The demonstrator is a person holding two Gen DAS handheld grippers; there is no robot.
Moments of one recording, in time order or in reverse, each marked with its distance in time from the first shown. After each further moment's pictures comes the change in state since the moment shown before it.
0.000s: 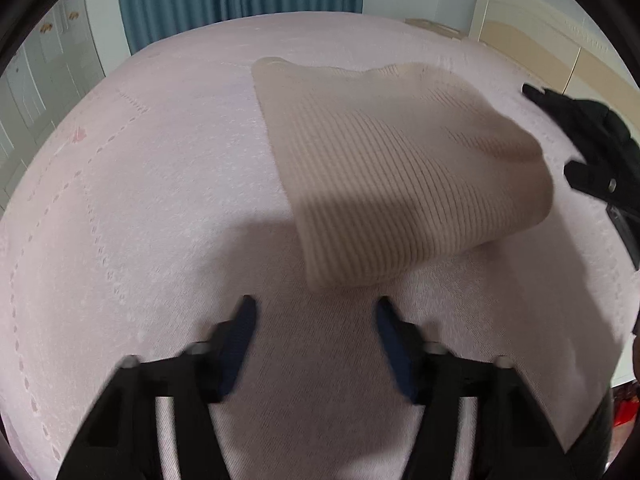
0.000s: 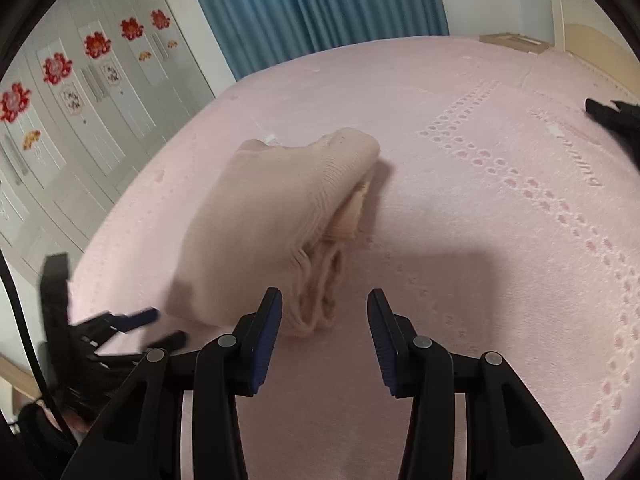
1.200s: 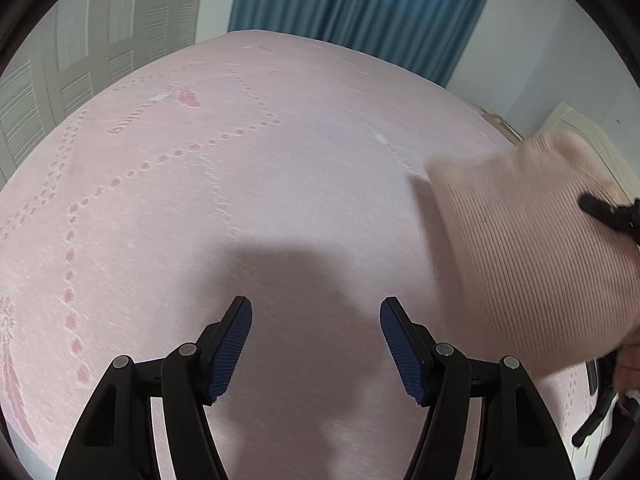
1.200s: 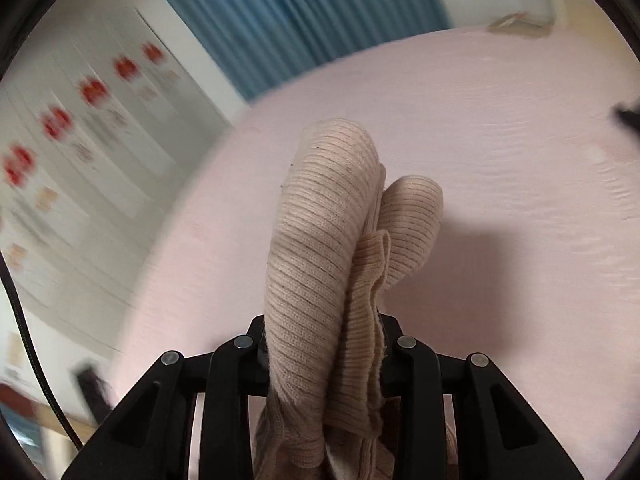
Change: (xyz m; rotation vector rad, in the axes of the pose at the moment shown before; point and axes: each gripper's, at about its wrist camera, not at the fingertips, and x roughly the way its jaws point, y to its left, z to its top) left arm -0.073 0.137 -0.004 -0.416 -0.123 -0.013; right arm 0.007 0.064 0.103 0.167 -0.015 0.175
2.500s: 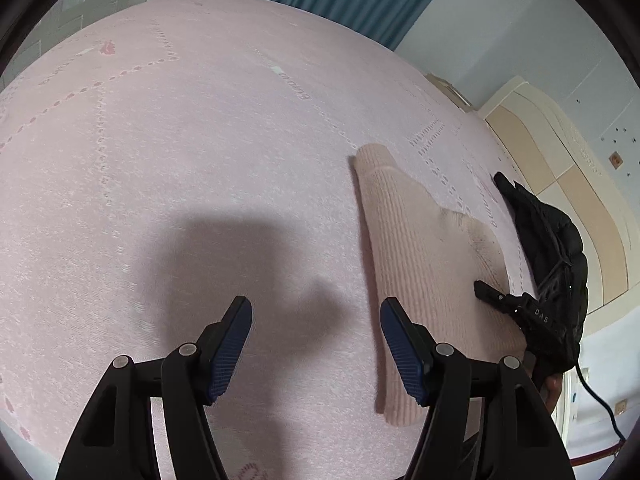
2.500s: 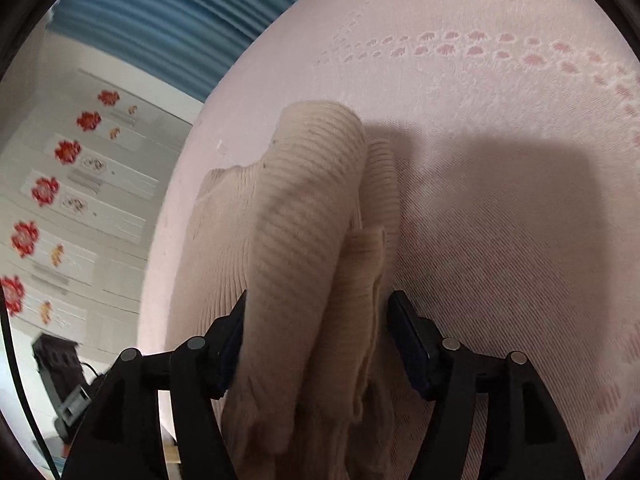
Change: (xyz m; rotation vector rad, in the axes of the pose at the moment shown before) left arm 0.002 -0.107 -0.069 0.006 0.143 -0.218; right arm -0.021 -0.235 -0.113 0.285 0.128 0.031
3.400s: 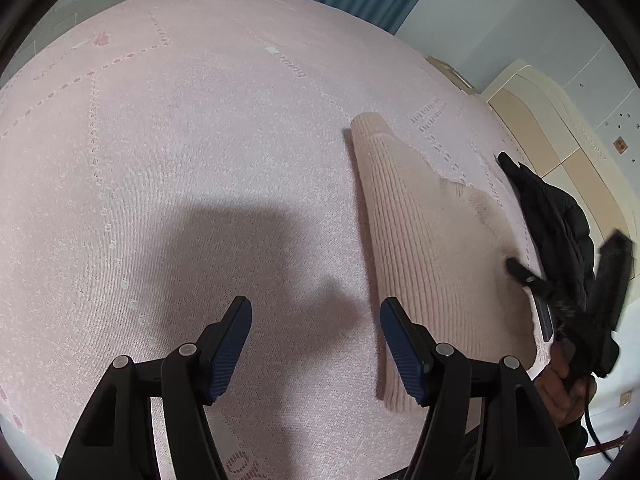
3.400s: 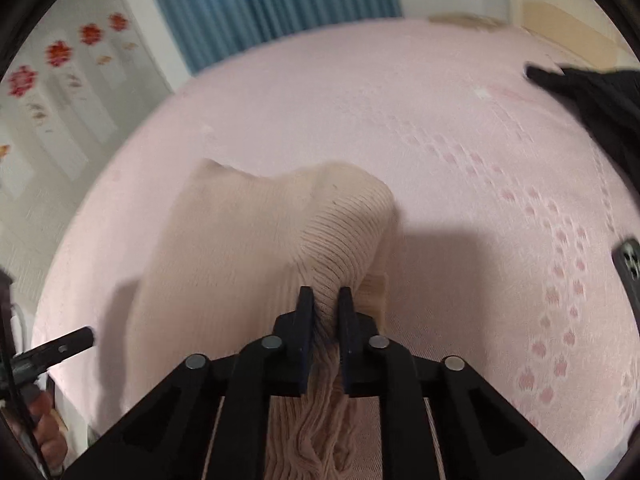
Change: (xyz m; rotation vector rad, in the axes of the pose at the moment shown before) left arm 0.007 -0.011 -0.017 0.033 0.054 0.024; right arm -0.052 0.083 -0.016 -0.386 -0.152 -0.305
